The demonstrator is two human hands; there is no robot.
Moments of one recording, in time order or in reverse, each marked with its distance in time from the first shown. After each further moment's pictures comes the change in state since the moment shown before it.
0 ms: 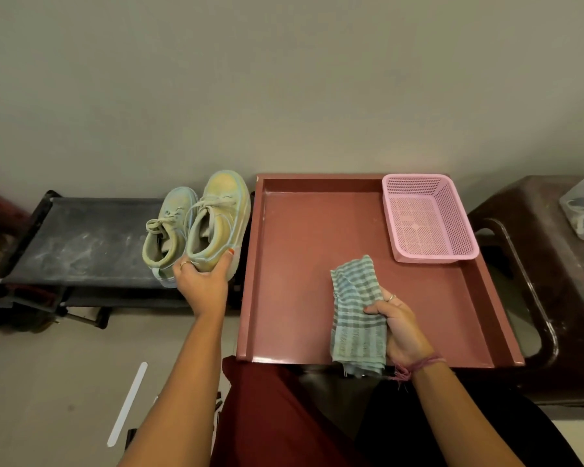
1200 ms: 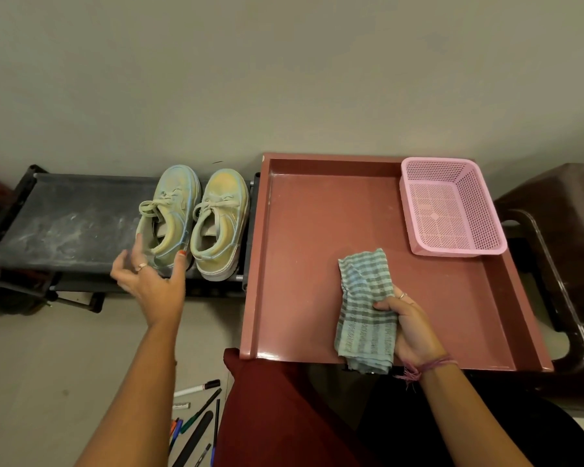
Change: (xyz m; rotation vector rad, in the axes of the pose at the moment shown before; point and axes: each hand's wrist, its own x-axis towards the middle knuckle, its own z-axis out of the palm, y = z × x) left_hand 0.051 -0.068 -0.047 0.304 0.004 0.114; right_hand 0.026 0.017 -0.008 0.052 0.044 0.040
